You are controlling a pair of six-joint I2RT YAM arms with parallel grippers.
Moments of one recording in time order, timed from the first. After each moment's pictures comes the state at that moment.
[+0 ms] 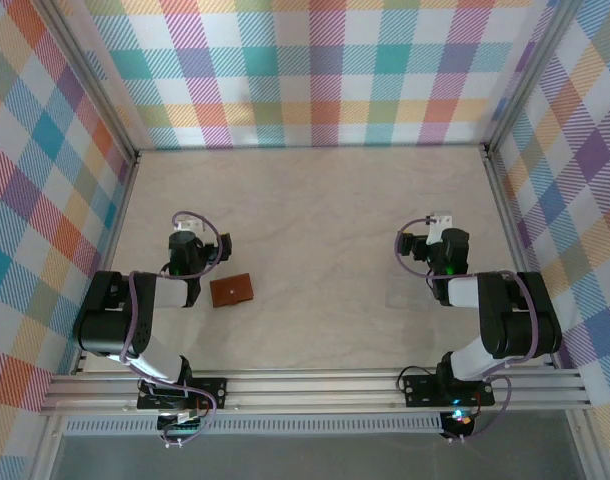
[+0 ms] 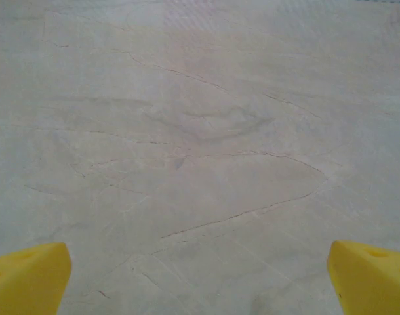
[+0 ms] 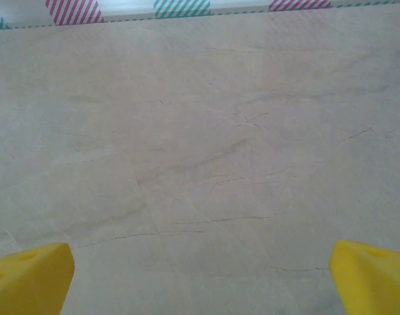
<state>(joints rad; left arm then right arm) -0.06 1.57 0.43 0.68 -0.07 -0.10 0.01 1.53 0.40 0.72 -0.11 0.04</state>
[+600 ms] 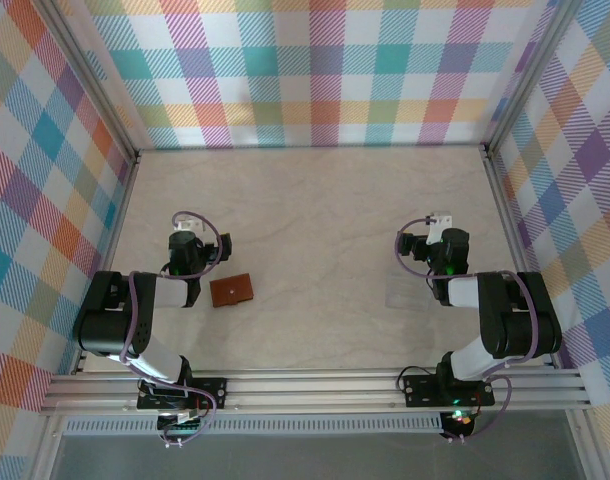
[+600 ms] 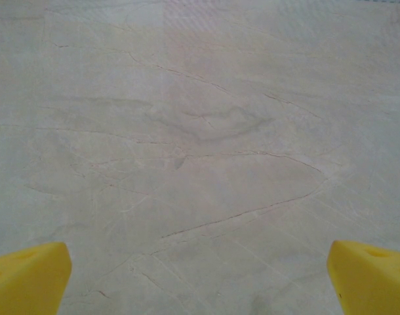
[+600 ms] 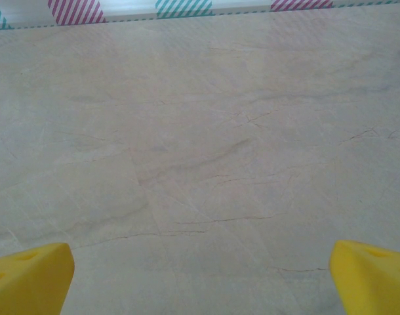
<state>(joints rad) -0.06 1.57 0.43 0.68 -0.07 -0.10 0.01 1.53 0.40 0.72 -0.11 0.04</state>
